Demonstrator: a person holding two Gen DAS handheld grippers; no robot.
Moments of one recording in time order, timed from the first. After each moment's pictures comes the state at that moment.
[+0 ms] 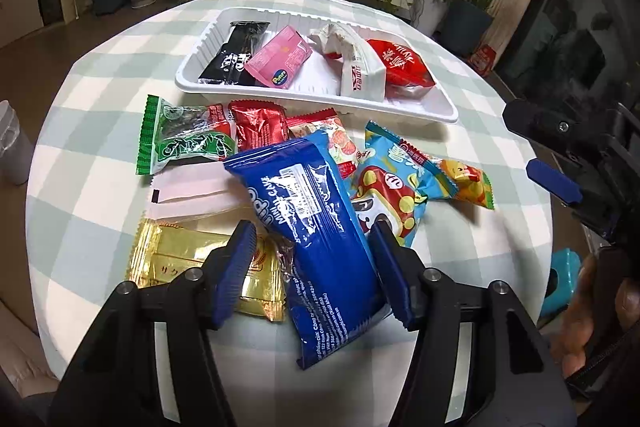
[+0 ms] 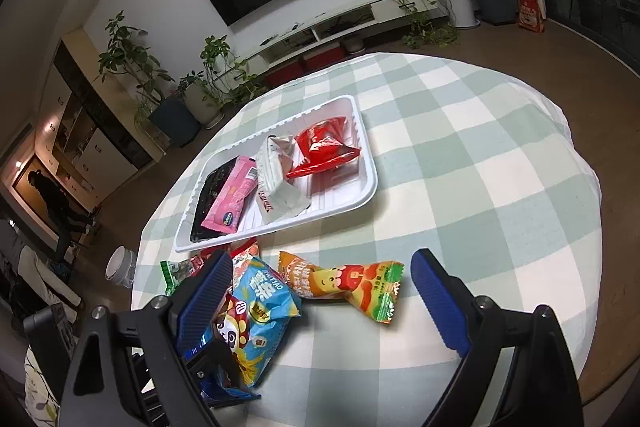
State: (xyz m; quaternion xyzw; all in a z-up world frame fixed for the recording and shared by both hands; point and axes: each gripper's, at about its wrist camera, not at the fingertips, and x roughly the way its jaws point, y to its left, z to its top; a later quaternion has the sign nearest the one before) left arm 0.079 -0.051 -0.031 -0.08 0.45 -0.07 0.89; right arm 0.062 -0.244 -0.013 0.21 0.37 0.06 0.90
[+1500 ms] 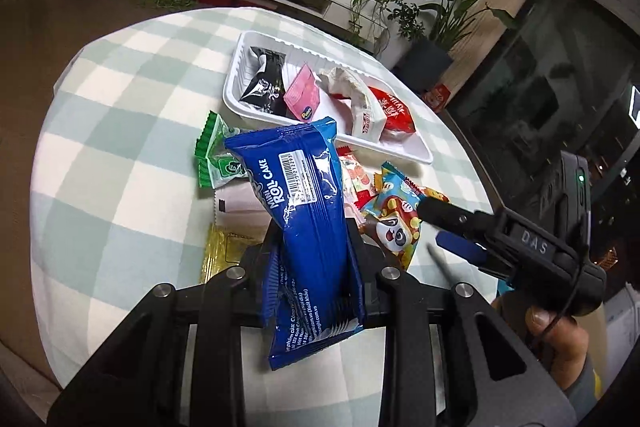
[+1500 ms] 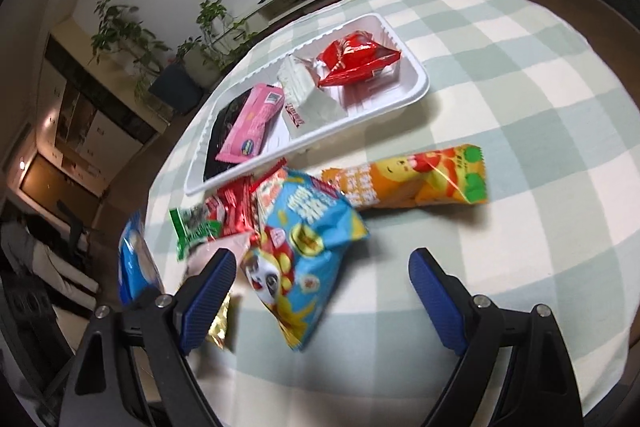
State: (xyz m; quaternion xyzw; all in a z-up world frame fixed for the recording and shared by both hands) left arm 0.060 0.047 -0.015 -0.18 0.40 -0.15 0.88; right arm 0.061 -0.193 -0.051 0.25 0.44 0.08 0.86
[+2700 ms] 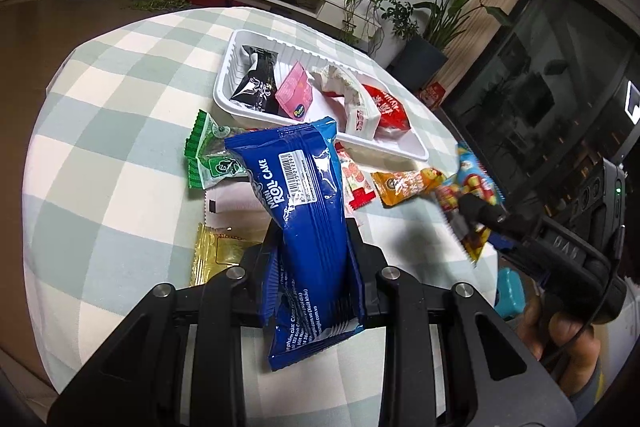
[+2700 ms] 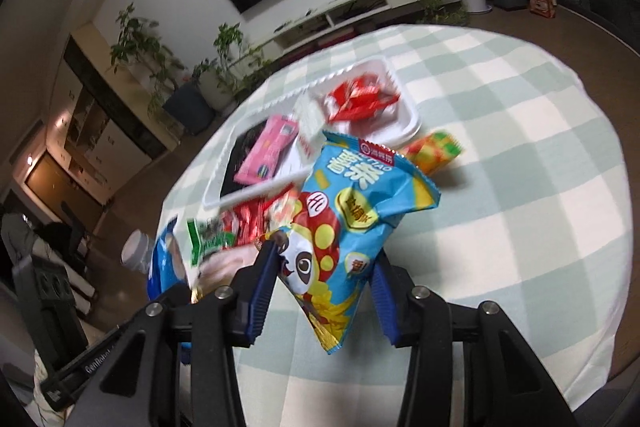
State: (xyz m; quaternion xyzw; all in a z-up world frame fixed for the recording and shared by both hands) left arm 0.064 0.042 -0.019 -0.18 0.40 -0.17 0.88; right arm 0.031 -0.205 -0.027 0.23 0.38 0.08 0.89
